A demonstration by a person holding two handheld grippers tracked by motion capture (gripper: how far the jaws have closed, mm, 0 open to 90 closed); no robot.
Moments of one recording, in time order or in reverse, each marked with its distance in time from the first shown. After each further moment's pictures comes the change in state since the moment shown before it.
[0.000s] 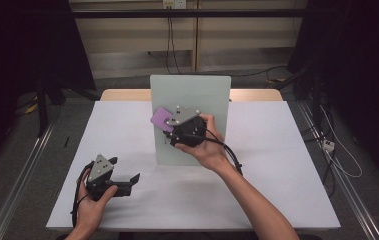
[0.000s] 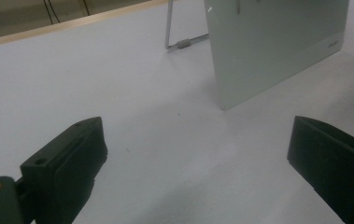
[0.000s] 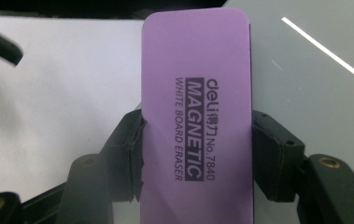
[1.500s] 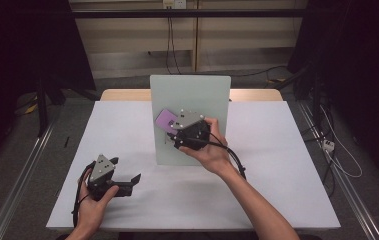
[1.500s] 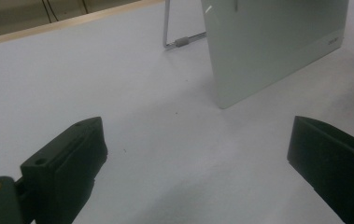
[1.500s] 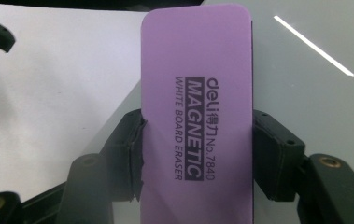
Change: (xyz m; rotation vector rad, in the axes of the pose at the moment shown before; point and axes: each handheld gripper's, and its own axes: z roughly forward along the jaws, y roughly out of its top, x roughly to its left) left arm -0.002 0.000 0.002 0.006 0.000 0.009; right arm 0.009 -0.018 0.001 0.015 -0.013 0.002
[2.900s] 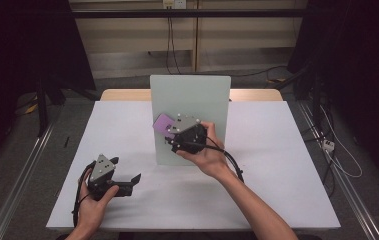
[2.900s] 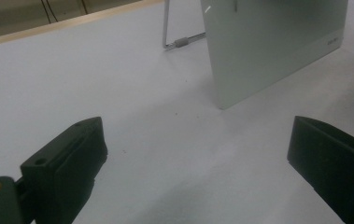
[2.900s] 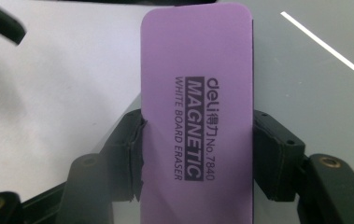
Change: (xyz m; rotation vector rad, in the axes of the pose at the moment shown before) left arm 0.000 0.000 0.000 0.000 -0.002 -0.002; right arm 0.011 -0.005 0.009 0.016 0.018 -0.013
